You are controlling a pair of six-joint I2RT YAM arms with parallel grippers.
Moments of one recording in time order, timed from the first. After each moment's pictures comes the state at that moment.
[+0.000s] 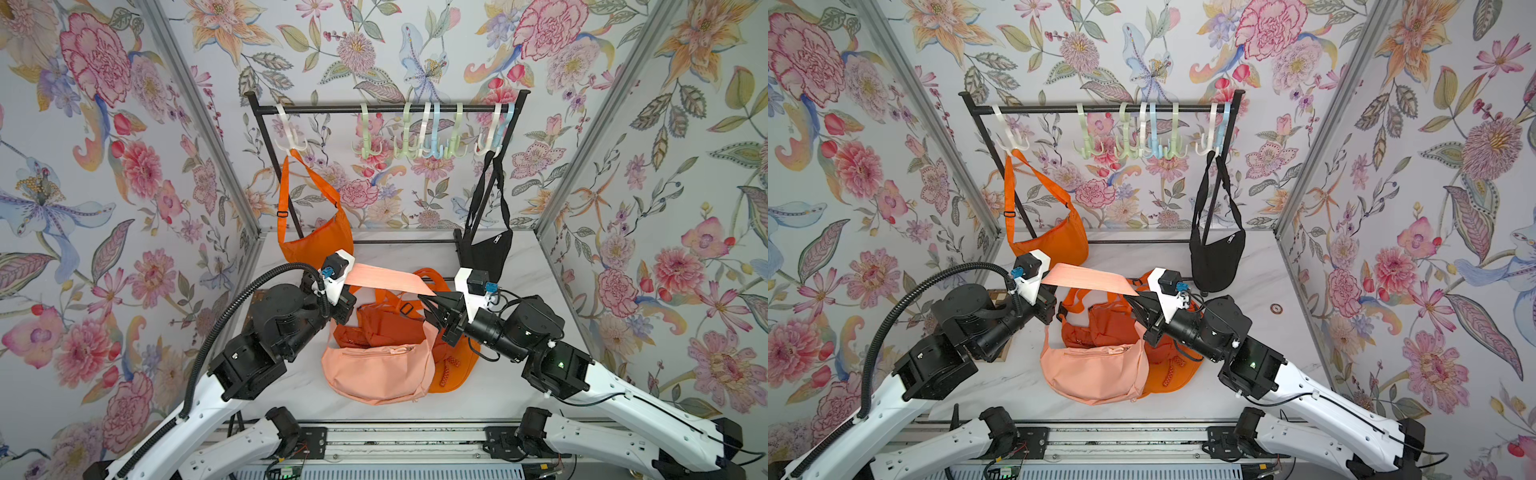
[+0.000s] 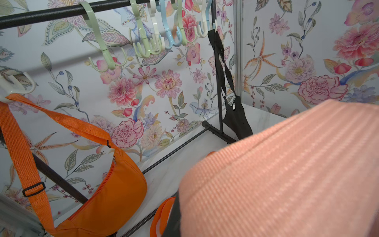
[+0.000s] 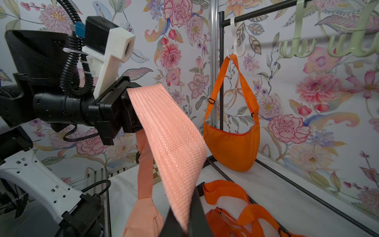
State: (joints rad) left arm -0.80 0.83 1.09 -0.36 -0.25 0.18; right arm 1.00 0.89 0.92 0.03 -0.02 0.09
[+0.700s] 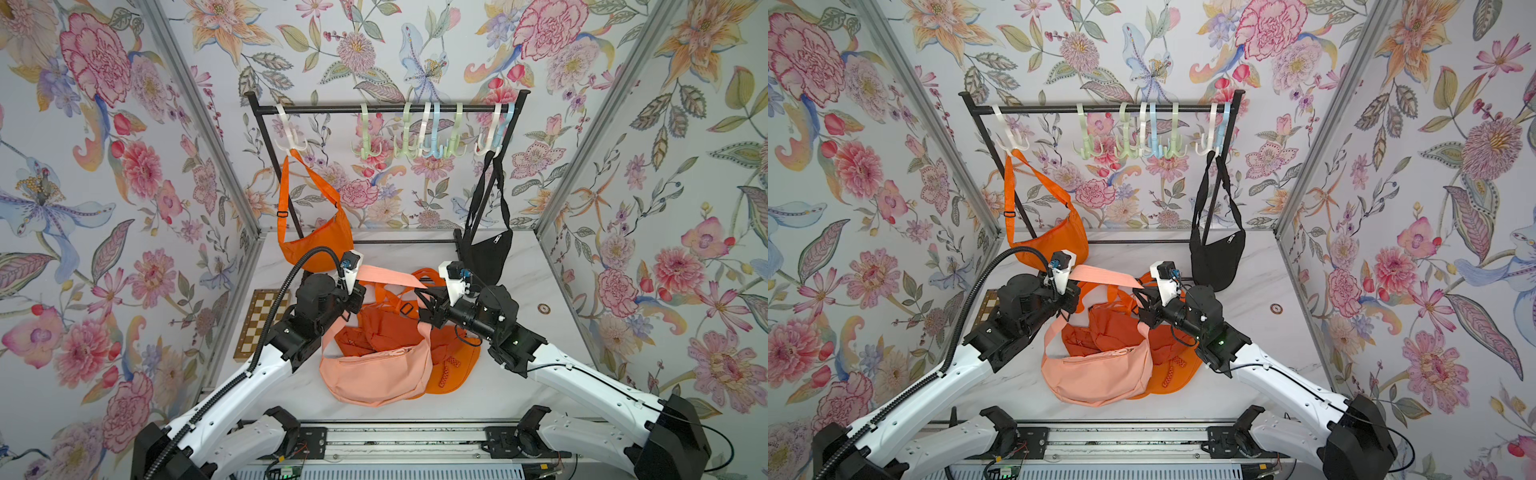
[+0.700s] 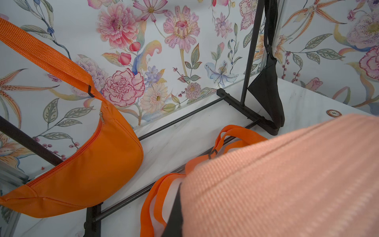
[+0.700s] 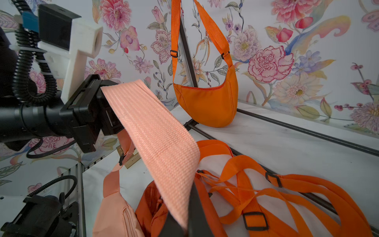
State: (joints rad) left arm -0.58 1.06 0.84 -0.02 -0.13 0.08; right arm 0.72 1.12 0.72 0.29 -0.22 0.25
